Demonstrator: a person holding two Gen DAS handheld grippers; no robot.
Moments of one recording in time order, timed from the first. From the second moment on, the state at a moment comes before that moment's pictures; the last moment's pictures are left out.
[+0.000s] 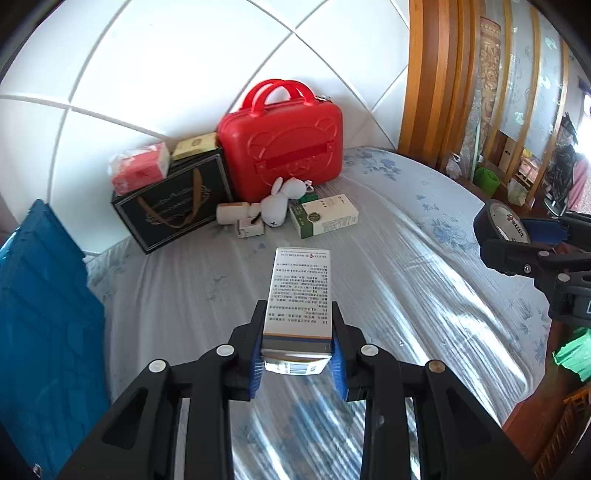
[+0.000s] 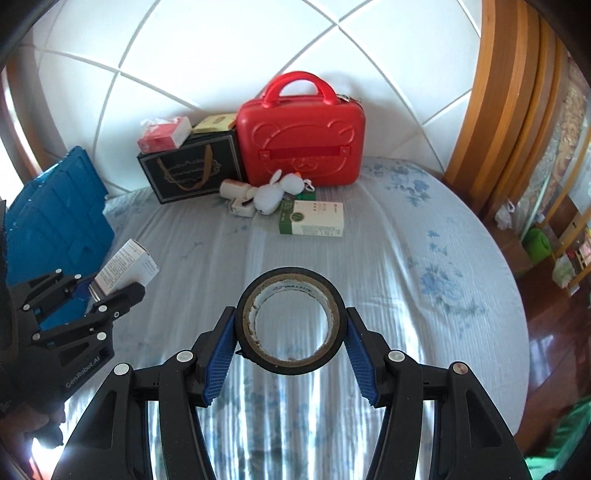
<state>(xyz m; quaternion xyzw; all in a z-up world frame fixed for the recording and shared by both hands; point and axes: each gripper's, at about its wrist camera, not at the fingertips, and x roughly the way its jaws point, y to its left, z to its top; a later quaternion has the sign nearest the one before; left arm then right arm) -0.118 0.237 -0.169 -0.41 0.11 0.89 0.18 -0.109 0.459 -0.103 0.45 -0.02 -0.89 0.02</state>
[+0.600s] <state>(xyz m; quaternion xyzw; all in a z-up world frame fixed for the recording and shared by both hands) -0.067 0.135 -0.061 -0.34 0.06 0.92 0.20 -0.050 0.361 -0.007 0.39 -0.01 -0.92 0.07</state>
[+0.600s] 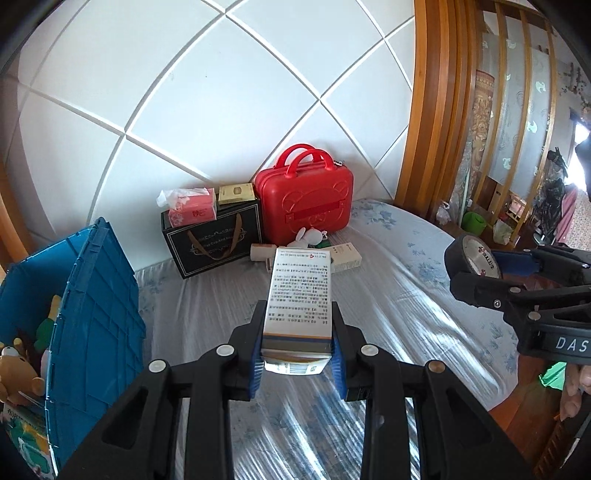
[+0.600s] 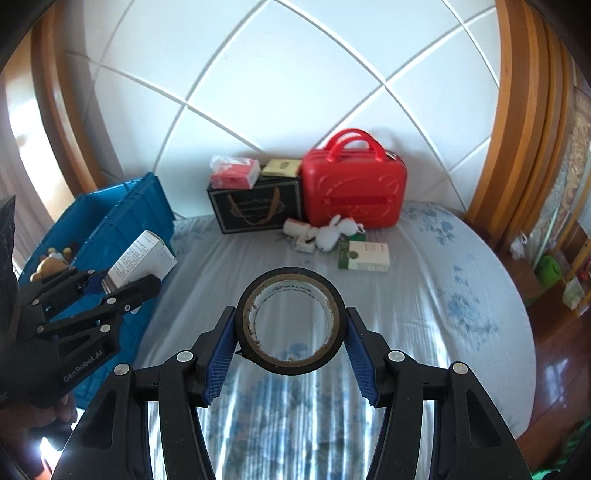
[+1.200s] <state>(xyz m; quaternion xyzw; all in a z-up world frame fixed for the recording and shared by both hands) -0.052 -0.041 -0.007 -0.30 0.00 0.95 0.13 -0.054 0.202 0.054 0.35 0.03 -0.92 0.16</state>
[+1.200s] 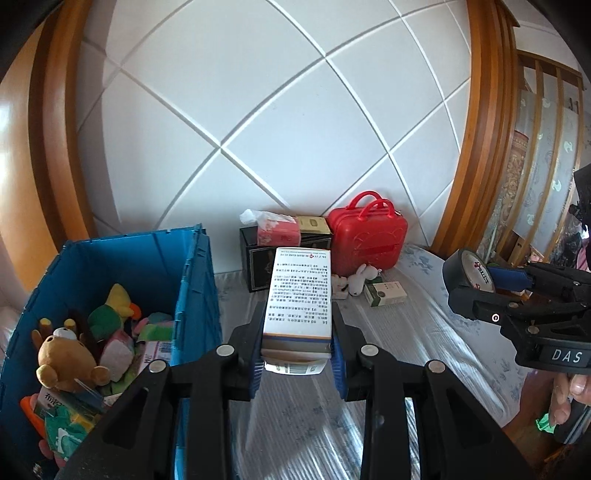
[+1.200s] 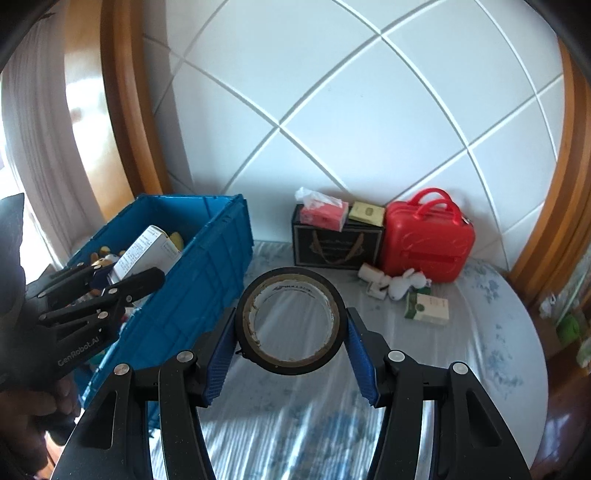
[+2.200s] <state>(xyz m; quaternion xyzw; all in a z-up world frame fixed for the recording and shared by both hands) -0.024 -0.303 -0.017 -0.31 -0.09 0.94 -0.10 -0.055 -0.076 0.052 0.34 0.09 -0.87 0.34</state>
